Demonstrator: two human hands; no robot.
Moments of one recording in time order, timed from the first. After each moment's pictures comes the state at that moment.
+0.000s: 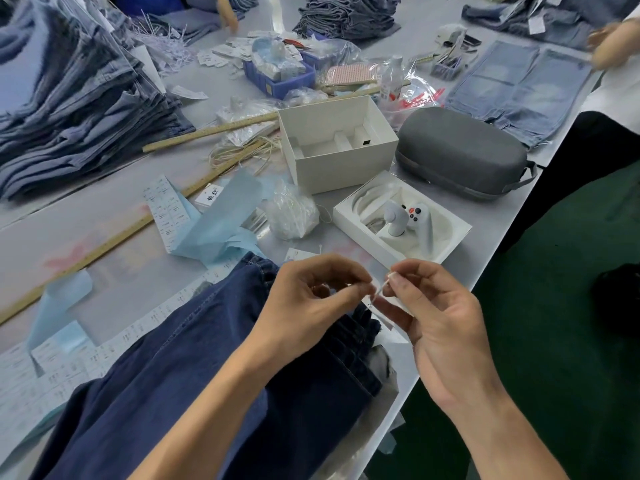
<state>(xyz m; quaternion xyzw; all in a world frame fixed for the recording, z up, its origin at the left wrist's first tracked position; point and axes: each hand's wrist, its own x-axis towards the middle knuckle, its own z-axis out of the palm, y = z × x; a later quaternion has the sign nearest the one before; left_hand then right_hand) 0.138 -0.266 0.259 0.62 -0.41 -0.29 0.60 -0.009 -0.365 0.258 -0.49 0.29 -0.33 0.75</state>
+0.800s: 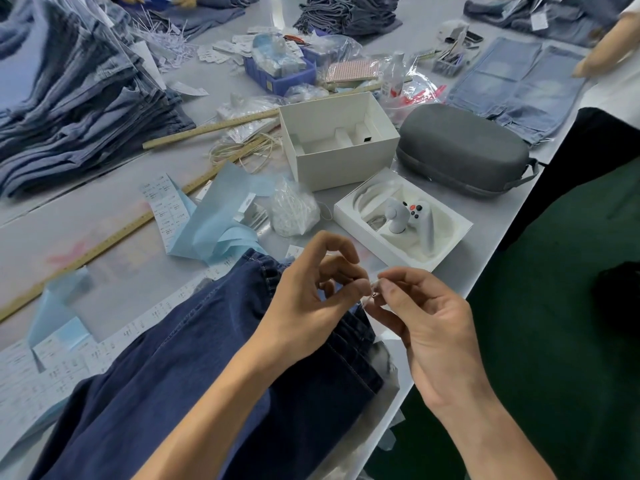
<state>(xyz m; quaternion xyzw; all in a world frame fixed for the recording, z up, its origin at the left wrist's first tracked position) 0.135 -0.262 0.258 0.61 -0.43 -0.29 0.60 -0.005 -0.350 0.263 -0.48 0.32 -0.32 0.75</state>
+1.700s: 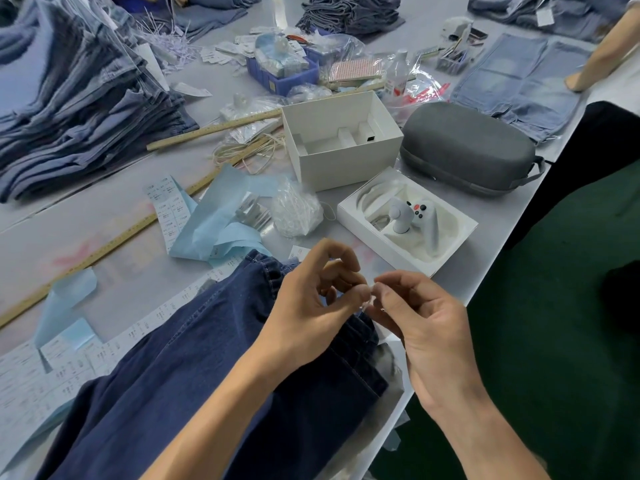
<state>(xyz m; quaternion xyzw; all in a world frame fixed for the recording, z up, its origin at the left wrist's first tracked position) 0.135 -0.259 0.251 0.62 -0.43 -0.28 0.59 0.001 -0.344 0.262 -0.51 0.35 -0.32 0.72</state>
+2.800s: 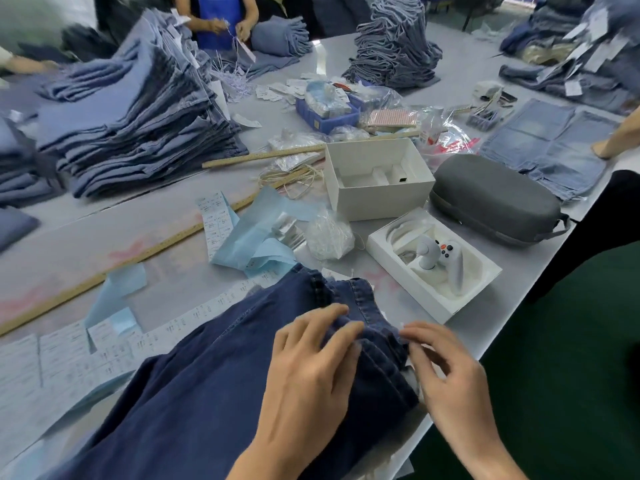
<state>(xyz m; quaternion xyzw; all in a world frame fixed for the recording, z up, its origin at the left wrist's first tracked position) 0.098 -0.183 0.231 0.80 -0.46 0.12 0.37 -0.028 -0.338 0.216 -0.82 0.29 -0.30 0.40</state>
